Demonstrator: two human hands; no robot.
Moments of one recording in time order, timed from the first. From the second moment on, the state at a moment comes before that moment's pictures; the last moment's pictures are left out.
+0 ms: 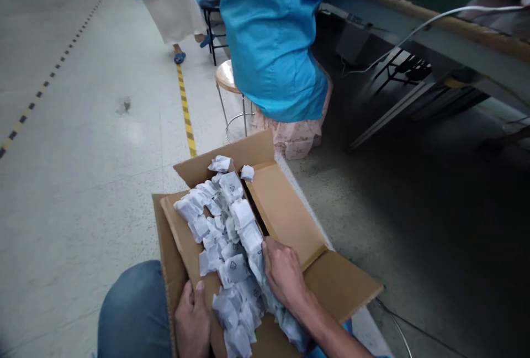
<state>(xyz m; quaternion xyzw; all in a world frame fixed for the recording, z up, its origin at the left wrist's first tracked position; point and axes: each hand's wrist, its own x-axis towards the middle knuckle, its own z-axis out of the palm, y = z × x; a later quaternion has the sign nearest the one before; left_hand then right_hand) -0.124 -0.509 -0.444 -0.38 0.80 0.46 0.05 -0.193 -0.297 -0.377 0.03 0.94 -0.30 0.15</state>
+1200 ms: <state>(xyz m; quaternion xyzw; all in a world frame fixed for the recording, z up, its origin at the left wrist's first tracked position) -0.143 -0.509 -0.108 -0.27 0.86 0.41 0.13 -0.150 -0.283 -0.073 0.18 0.92 -0.31 0.16</state>
